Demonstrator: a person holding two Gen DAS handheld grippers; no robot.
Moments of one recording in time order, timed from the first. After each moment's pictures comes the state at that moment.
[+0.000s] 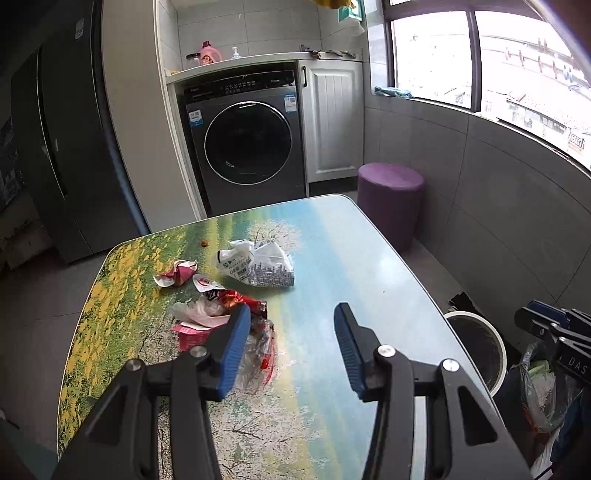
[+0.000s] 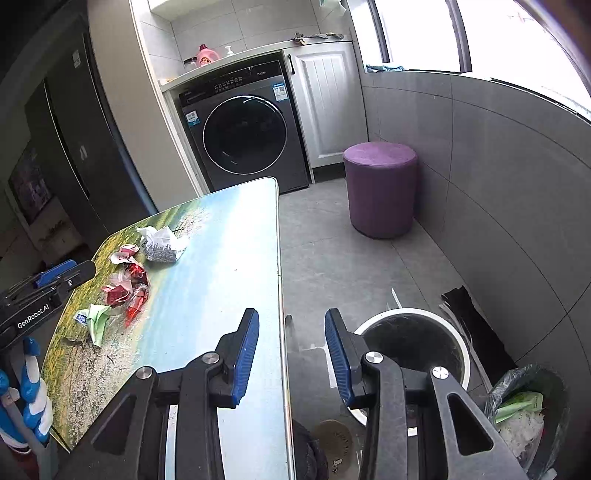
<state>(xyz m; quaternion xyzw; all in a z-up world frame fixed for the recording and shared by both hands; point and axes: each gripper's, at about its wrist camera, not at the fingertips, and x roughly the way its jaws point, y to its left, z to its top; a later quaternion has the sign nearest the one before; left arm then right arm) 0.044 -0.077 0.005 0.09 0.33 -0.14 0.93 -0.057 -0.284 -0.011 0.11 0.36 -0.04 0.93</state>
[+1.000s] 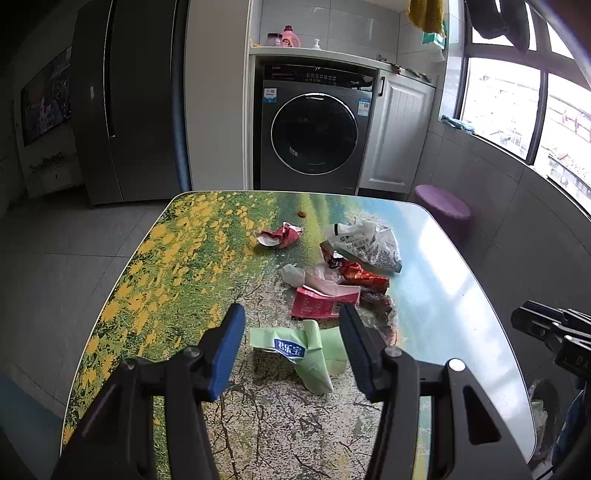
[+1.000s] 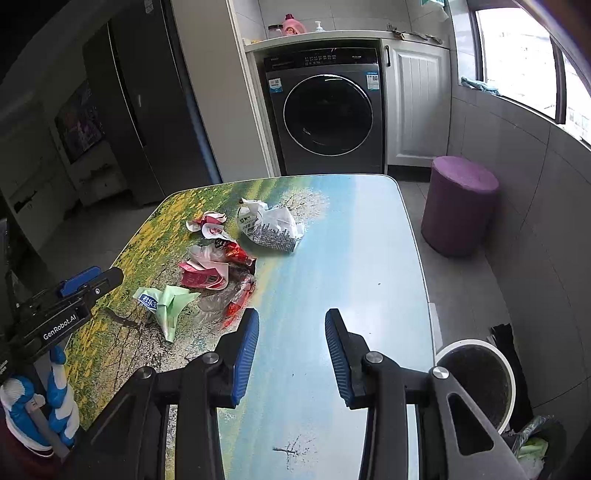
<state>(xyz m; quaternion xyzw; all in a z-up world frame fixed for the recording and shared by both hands) 0.056 0.064 -0.015 -0.01 0.35 -0.07 0.93 0.004 -0.145 0.000 0.04 0.39 0.07 0.92</state>
